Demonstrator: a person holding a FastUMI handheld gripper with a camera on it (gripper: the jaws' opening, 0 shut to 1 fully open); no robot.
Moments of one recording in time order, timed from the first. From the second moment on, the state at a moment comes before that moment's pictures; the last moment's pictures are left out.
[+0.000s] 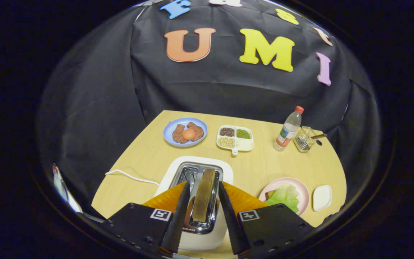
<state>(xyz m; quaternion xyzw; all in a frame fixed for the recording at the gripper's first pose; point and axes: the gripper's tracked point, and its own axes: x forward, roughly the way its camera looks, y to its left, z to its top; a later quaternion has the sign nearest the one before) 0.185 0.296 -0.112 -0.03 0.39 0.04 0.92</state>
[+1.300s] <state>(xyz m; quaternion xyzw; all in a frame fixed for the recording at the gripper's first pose) 0.117 0.288 0.008 0.00 0.28 0.09 0.96</state>
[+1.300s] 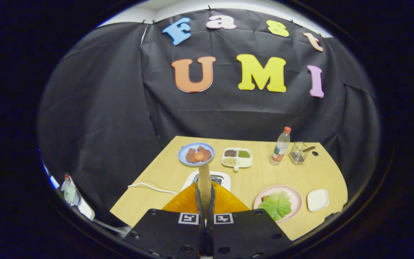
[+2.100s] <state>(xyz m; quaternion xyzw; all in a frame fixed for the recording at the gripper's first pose) 0.123 0.151 -0.037 0.06 0.29 0.02 0.95</state>
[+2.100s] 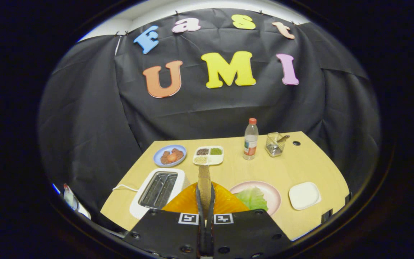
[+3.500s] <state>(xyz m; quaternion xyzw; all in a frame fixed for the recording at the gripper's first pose) 0.178 0.024 -0.198 0.06 0.39 -0.03 0.92</state>
